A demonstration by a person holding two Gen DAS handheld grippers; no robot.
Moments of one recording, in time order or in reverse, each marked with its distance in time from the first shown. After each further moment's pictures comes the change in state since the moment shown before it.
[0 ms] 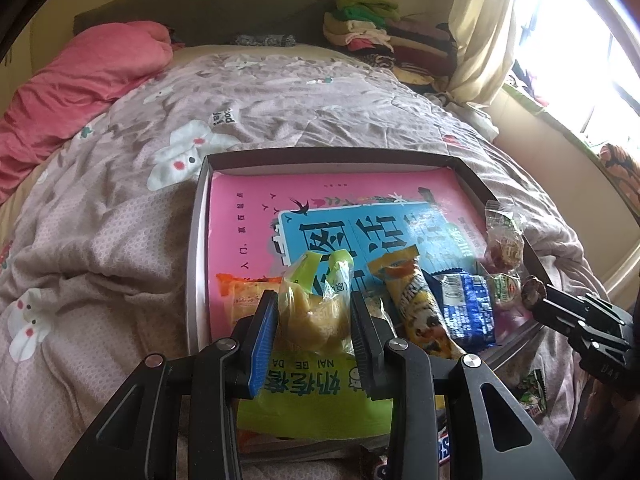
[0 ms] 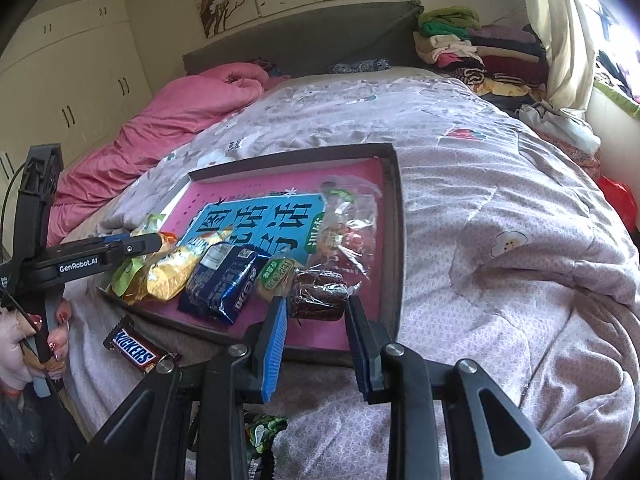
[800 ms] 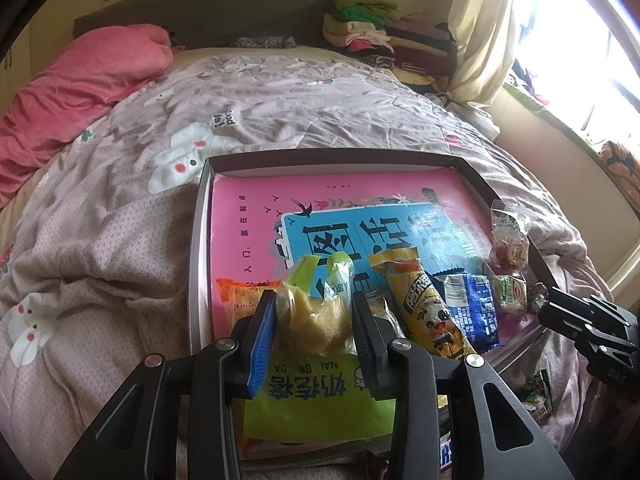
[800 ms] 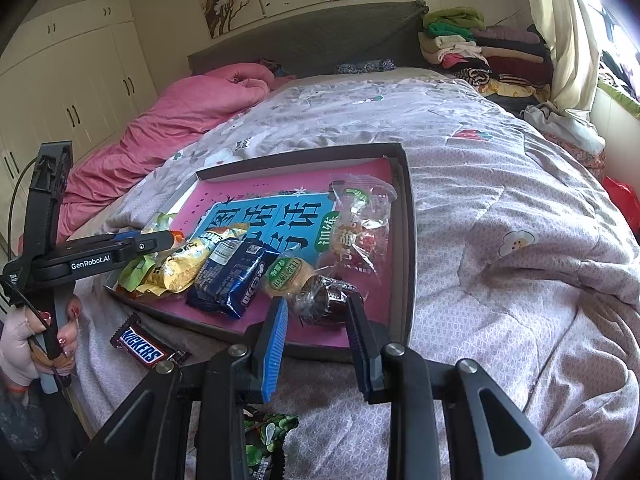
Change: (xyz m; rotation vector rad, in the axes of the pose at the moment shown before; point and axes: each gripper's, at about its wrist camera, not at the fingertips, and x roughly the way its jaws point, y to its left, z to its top) left arm 0.002 0.002 0.001 0.004 -0.004 0.003; right arm 0.000 0.006 -0.001 0.000 -0.002 0.019
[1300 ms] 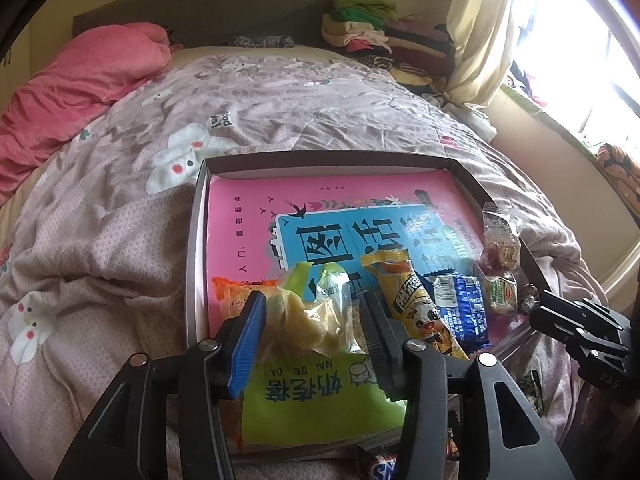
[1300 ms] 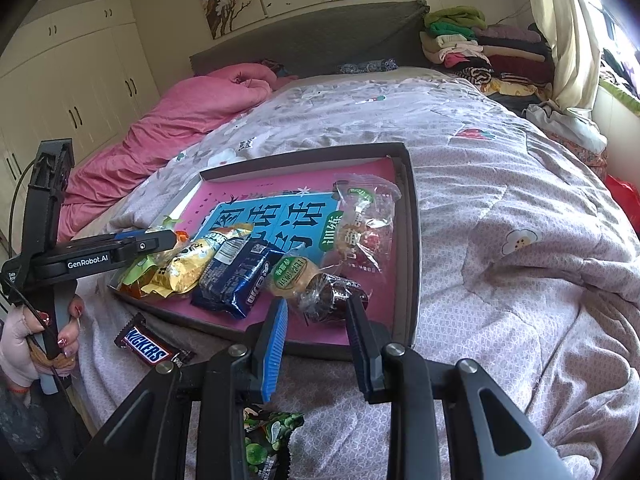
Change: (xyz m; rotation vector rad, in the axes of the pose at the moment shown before) left arm -0.004 -0.003 0.001 -0.001 -0.001 -0.009; right arm -0.002 0.003 -0.001 -0.002 0.001 0.008
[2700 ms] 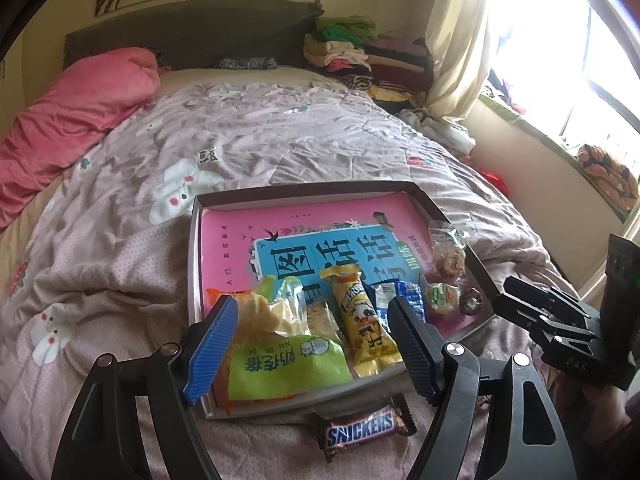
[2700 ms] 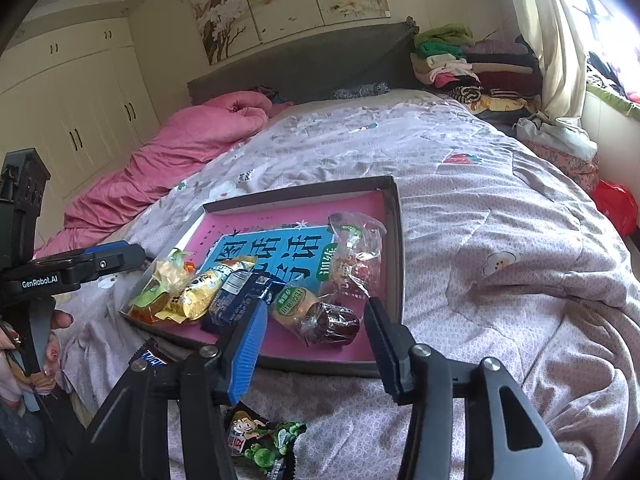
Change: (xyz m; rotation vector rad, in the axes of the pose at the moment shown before) left arm -0.059 -0.019 0.001 0.036 -0.063 -0.047; right arm -0.026 -0.006 0.006 0.032 -0.101 0.000
